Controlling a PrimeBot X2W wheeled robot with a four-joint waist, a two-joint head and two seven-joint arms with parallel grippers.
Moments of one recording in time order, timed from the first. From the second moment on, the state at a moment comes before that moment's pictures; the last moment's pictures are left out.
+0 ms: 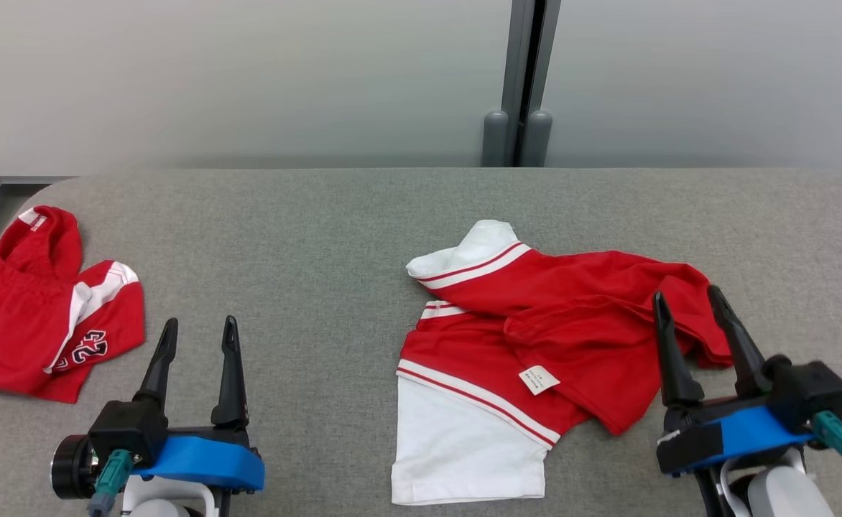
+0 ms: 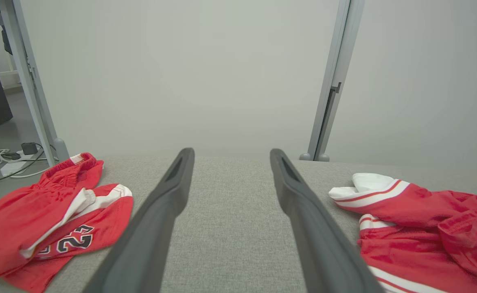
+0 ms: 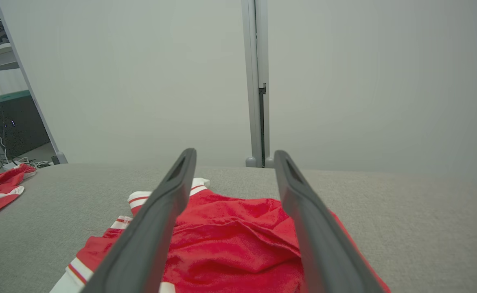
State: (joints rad) left arm -0.10 0.06 -0.01 0.27 -0.13 -0.10 -0.26; right arm -0.16 -0.07 0.00 0.23 0.16 0.13 -0.26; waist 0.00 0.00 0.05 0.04
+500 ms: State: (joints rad) left arm -0.08 0.06 -0.01 0.28 -0.13 -0.10 -0.26; right arm -0.05 -0.05 0.04 0.22 0.16 0.13 -0.26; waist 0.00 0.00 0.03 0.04
